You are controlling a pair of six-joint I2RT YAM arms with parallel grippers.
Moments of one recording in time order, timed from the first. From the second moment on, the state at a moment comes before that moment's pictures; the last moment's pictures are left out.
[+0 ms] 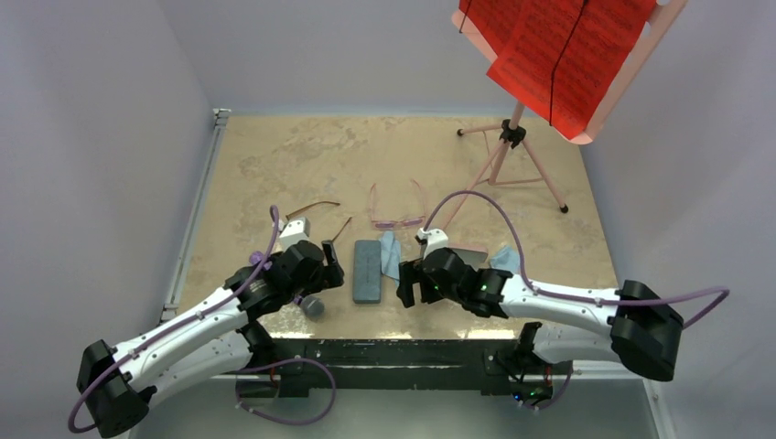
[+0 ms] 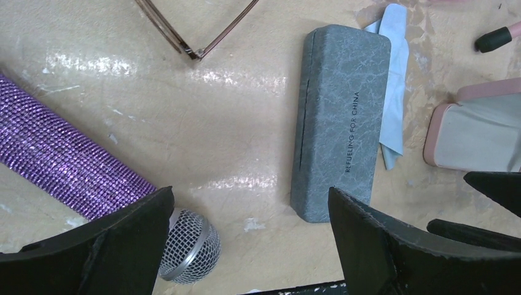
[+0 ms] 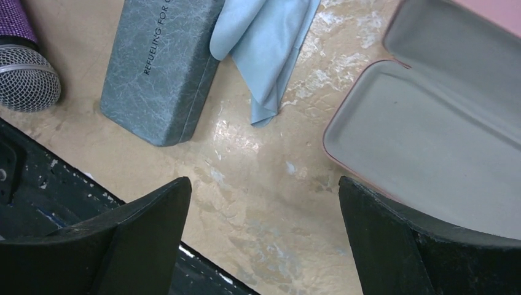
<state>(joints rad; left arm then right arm) -0.83 0.82 0.57 -0.65 -0.38 -0.92 1.05 1.13 0.53 -0.16 0.22 0.67</state>
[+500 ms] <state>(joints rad) -0.83 0.74 0.53 -0.69 -0.38 -0.94 1.07 1.39 0.73 -0.18 0.28 0.62</state>
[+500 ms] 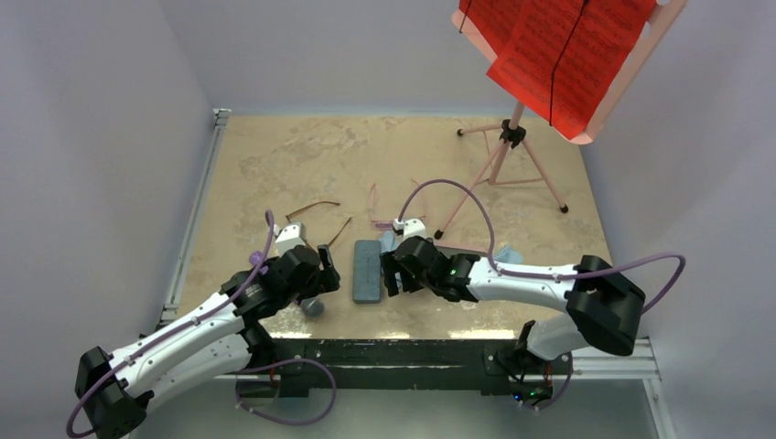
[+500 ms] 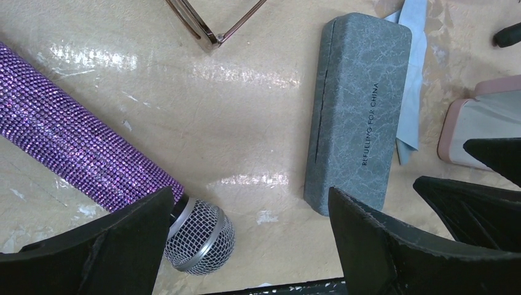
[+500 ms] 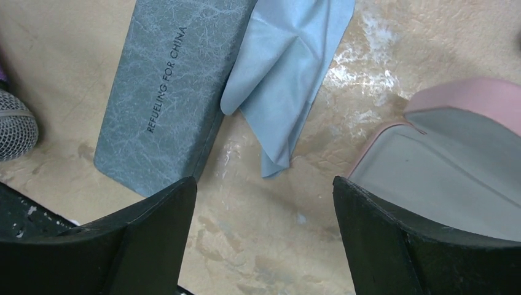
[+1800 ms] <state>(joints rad) -0.82 0.60 0.55 -0.88 -0.40 -1.02 1.12 1.72 1.11 -0.15 0.07 0.49</state>
